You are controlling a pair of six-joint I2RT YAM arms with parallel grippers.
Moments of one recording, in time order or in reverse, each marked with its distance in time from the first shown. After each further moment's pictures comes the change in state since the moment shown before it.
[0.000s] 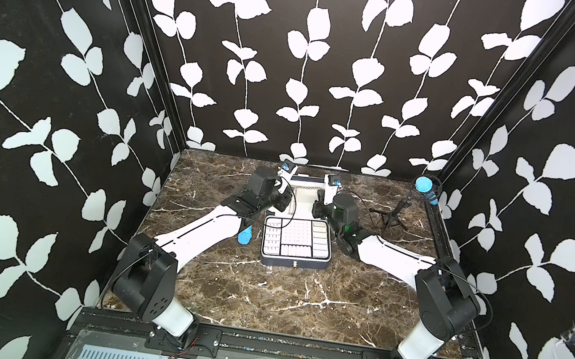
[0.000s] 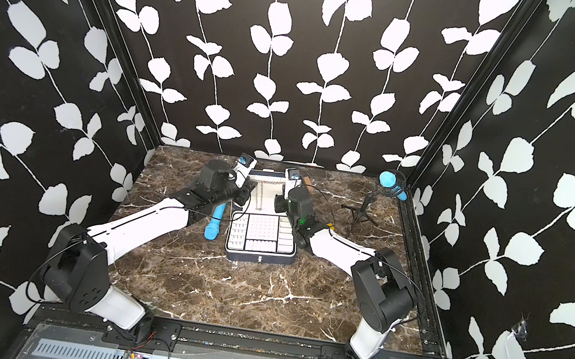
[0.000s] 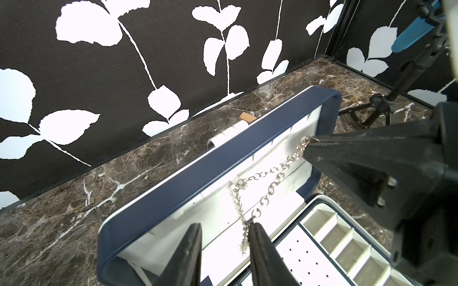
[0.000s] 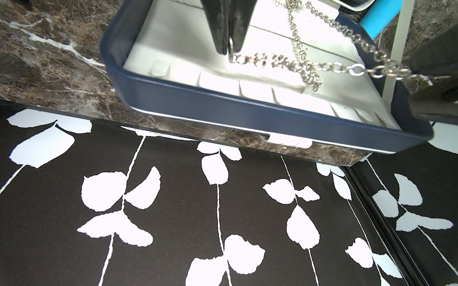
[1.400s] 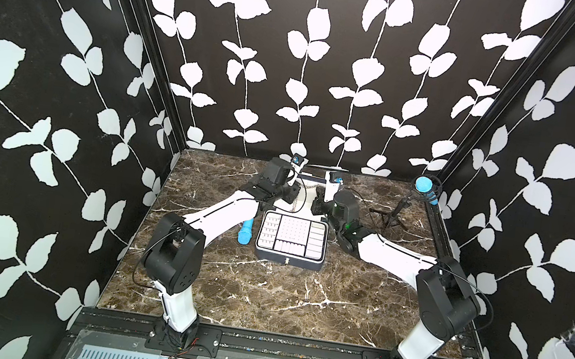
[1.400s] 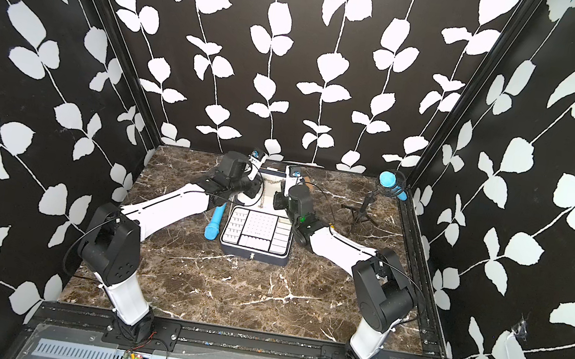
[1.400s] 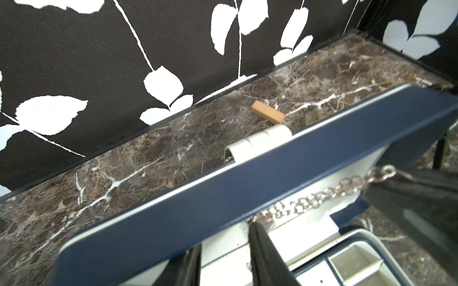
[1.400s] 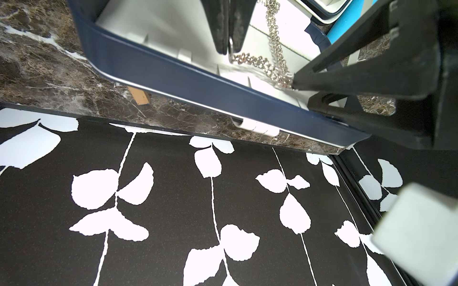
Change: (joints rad) left arm -0.001 0.225 0.229 -0.125 -0.060 -0.014; right arm 0.000 0.000 0.024 0.000 -0.027 0.050
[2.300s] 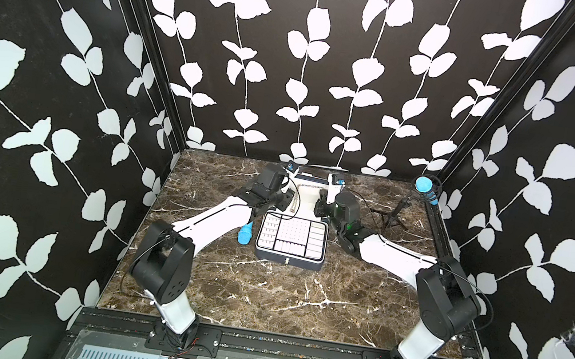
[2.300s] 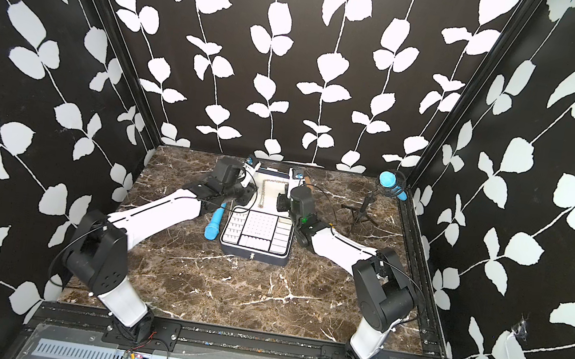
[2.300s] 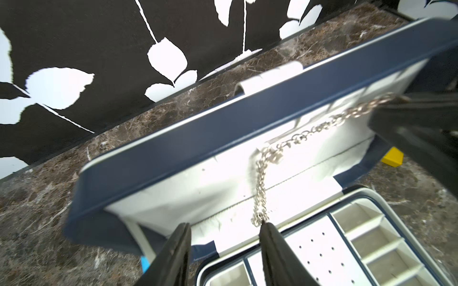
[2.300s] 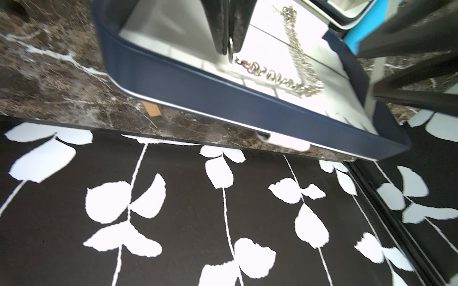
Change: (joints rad) left arm 0.001 -0.126 -0.124 -0.048 -0.022 0.009; right arm -0.026 0.001 -0.027 -0.028 0.023 0.010
